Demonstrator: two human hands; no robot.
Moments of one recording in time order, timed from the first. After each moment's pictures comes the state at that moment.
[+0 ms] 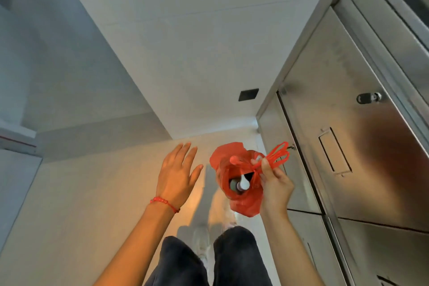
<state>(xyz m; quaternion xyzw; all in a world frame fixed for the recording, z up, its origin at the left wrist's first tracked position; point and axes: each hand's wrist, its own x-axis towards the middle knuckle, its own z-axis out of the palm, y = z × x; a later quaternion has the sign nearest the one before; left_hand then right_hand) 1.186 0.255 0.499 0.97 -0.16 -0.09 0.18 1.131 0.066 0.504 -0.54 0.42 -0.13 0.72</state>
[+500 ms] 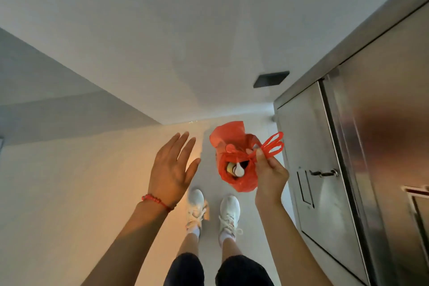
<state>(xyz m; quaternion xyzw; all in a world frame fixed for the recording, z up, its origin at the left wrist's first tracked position) 1.326 0.215 0.307 0.96 -0.14 -0.12 0.19 1.289 0.027 0.277 -0.58 0.45 -0.07 0.68</state>
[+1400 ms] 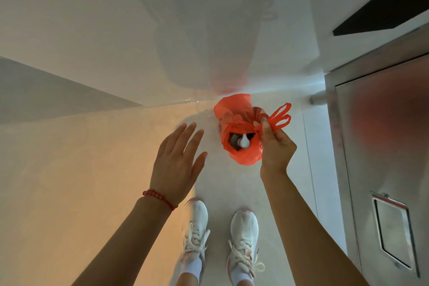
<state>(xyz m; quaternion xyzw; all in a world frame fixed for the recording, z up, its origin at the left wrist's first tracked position) 1.380 0.228 0.044 0.96 -0.15 -0.15 0.17 1.383 0.043 -0.009 -0.62 0.48 -0.07 0.62</state>
